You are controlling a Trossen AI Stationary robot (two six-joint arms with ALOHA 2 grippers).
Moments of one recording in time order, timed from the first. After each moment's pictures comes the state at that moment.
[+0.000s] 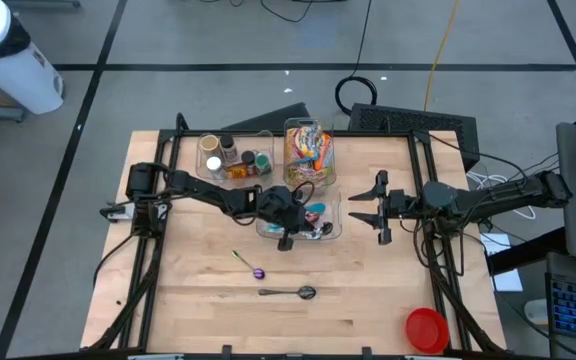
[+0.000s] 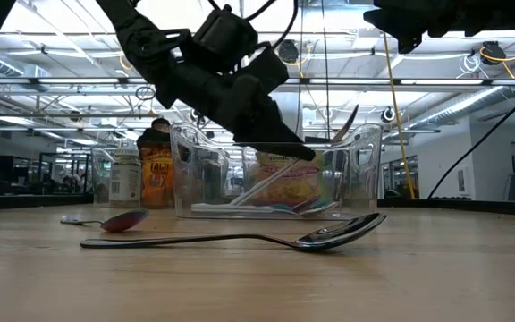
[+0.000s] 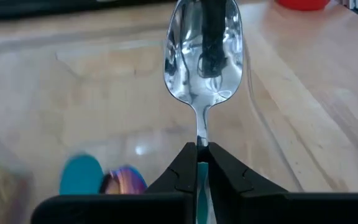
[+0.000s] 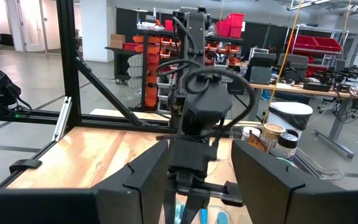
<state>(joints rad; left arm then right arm) 0.05 1.91 1.02 0.38 0.24 0.17 0.12 0.72 0.39 0.39 0.14 -0.08</state>
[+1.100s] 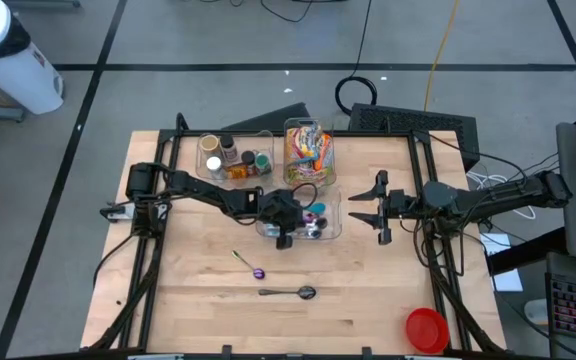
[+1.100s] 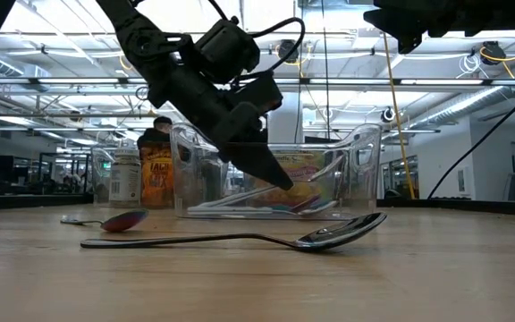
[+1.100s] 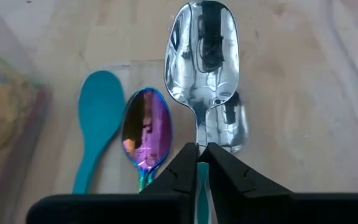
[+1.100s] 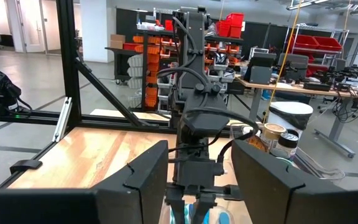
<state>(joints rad) 0.05 1.91 1.02 0.20 0.10 0.07 0.12 0.72 0.39 0.39 0.14 -0.08</state>
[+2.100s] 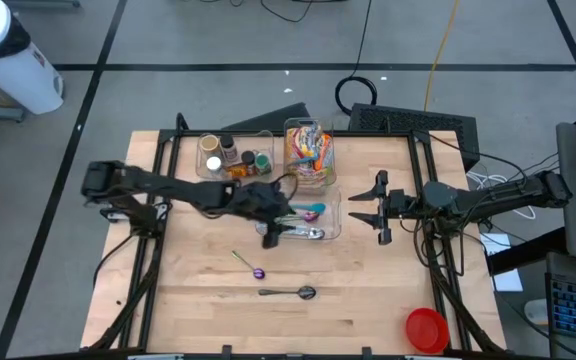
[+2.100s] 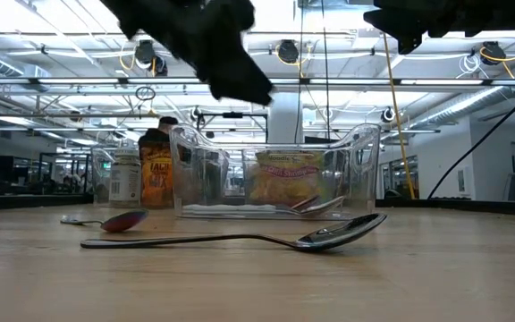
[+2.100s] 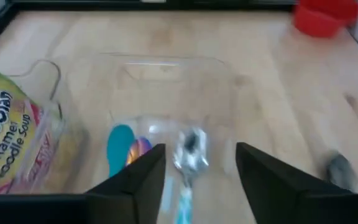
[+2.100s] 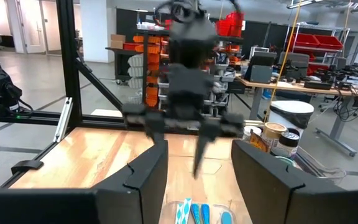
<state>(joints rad) 0.00 1.61 1.02 0.02 0.05 -0.01 0.12 0.72 0.39 0.39 0.14 -0.07</state>
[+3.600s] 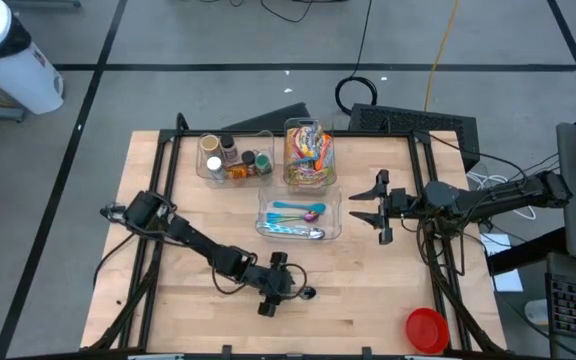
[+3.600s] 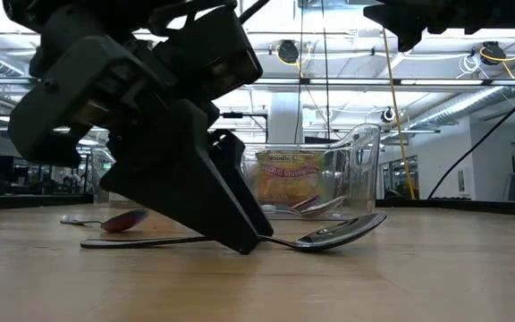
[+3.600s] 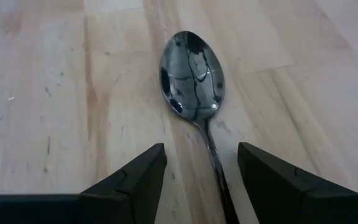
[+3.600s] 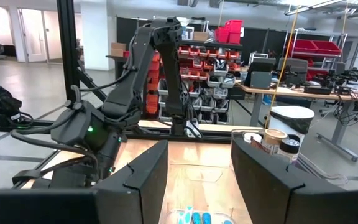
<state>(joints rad) -0.42 2.02 1.02 0.23 -0.08 -0.15 0.12 0.72 0.39 0.42 0.13 -0.06</state>
